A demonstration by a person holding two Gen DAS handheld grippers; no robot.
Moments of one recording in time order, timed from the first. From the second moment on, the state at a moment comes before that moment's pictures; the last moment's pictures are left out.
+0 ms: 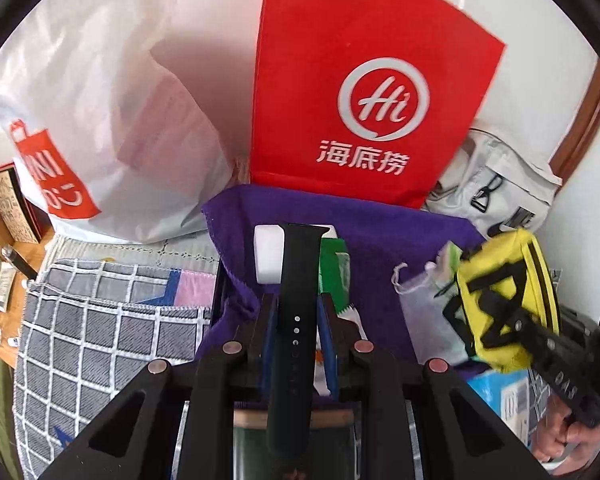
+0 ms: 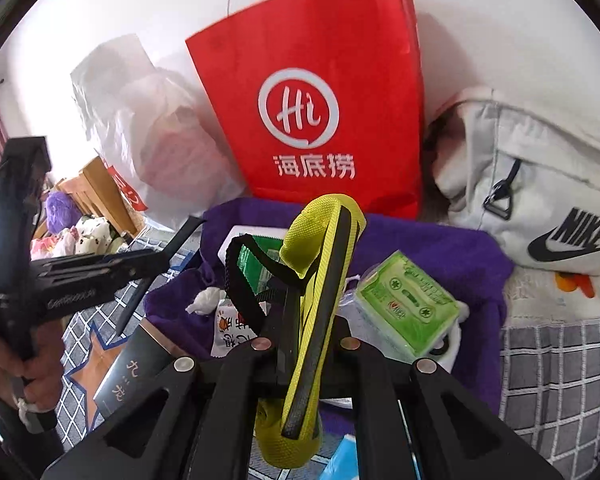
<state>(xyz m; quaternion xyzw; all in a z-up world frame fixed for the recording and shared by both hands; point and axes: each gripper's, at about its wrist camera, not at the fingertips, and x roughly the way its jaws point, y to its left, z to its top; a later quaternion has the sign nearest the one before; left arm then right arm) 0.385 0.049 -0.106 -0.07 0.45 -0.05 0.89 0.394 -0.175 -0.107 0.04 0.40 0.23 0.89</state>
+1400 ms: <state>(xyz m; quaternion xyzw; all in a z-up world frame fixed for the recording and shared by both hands) 0.432 0.066 -0.154 -0.13 0.50 -0.05 0.85 0.405 -0.200 -0.120 0.01 0.42 0.21 0.88</state>
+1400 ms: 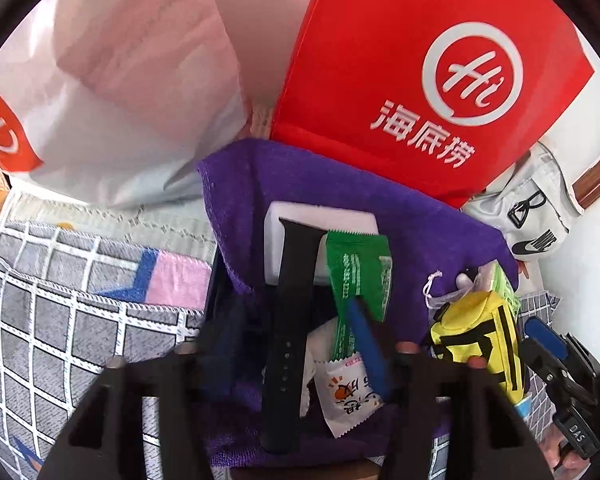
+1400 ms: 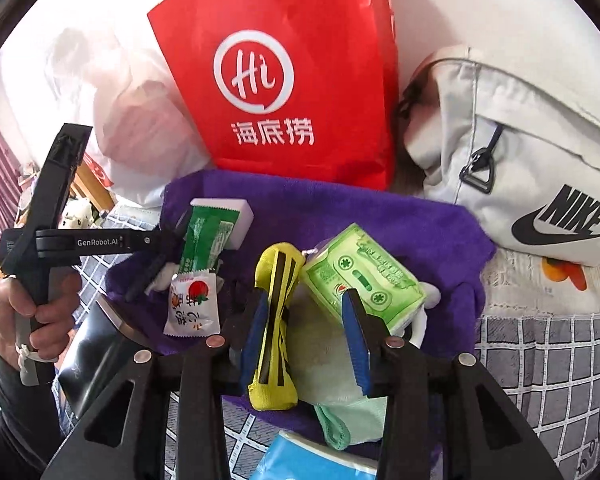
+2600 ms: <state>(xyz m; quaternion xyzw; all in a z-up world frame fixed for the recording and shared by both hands) 0.191 0.011 -0.038 -0.05 0.43 -0.07 0.90 0.185 -0.213 -0.050 0.01 0.38 0.06 0.92</state>
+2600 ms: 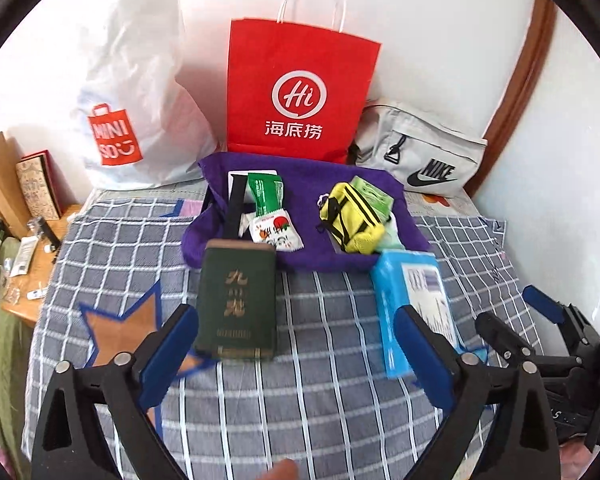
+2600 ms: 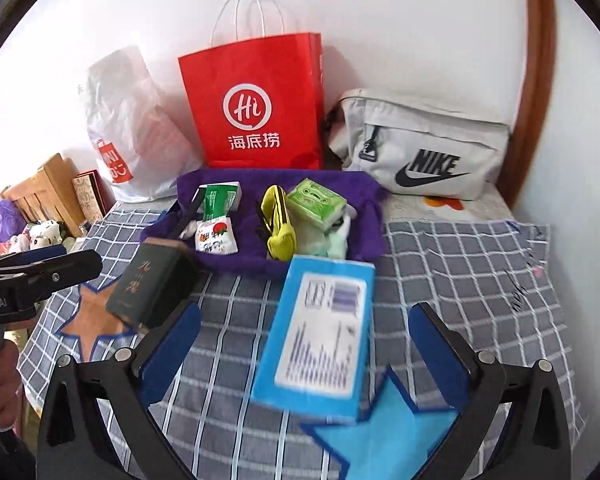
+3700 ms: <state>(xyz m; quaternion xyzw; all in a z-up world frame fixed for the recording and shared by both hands) 0.023 -0.008 0.009 -0.01 0.35 -0.02 0.94 0.023 -0.229 -0.002 0.01 0.33 0.05 0.94</state>
